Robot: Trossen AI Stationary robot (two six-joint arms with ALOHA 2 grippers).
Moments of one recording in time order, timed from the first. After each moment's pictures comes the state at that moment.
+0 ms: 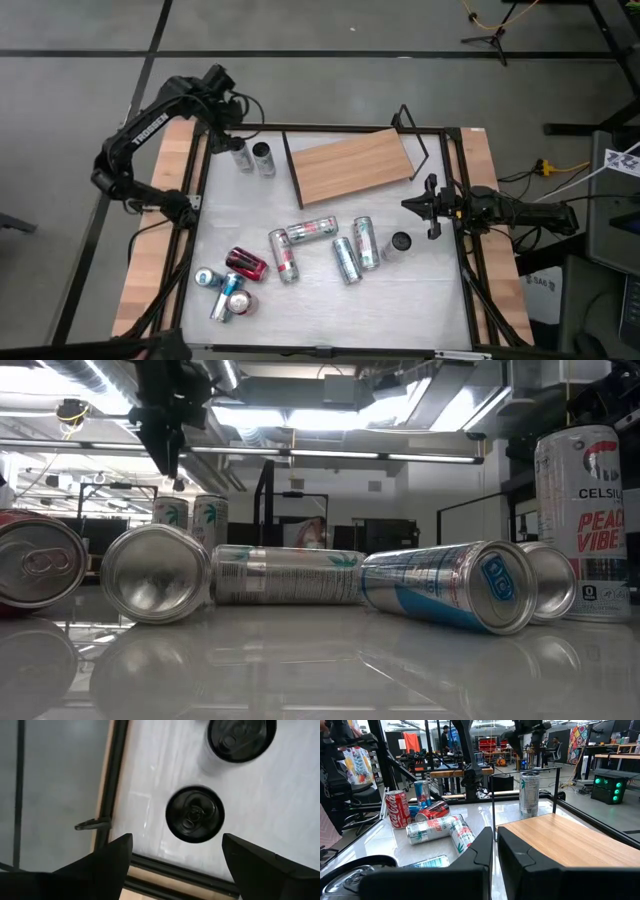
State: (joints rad) left arm 0.95 1.36 1.40 -1.33 -0.02 0.72; right arm 0.01 0.00 0.01 0.03 0.03 0.05
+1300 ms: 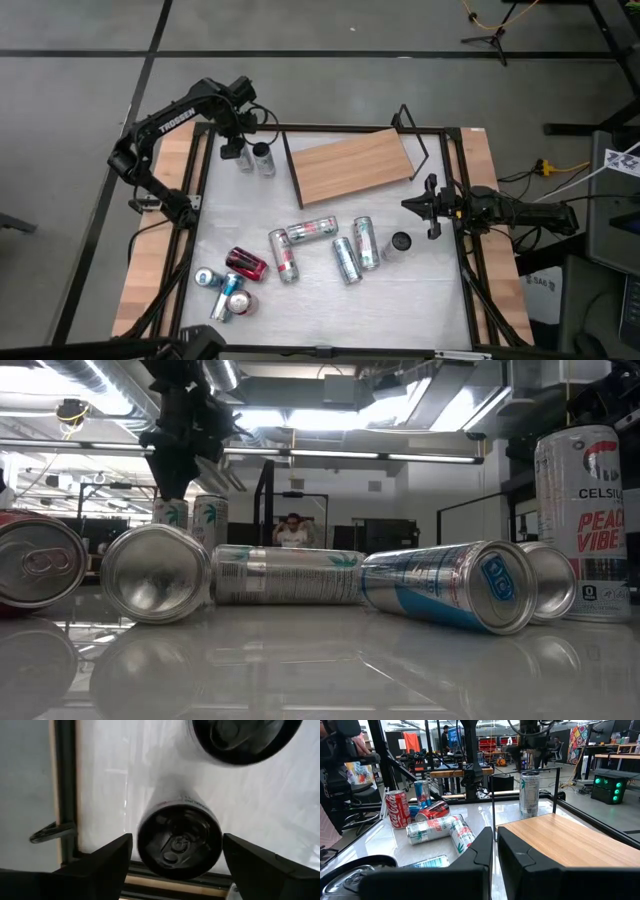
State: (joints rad) left arm 0.89 1.53 1.36 -1.34 -0.04 0.71; right arm 0.01 0.00 0.01 0.03 0.03 0.05
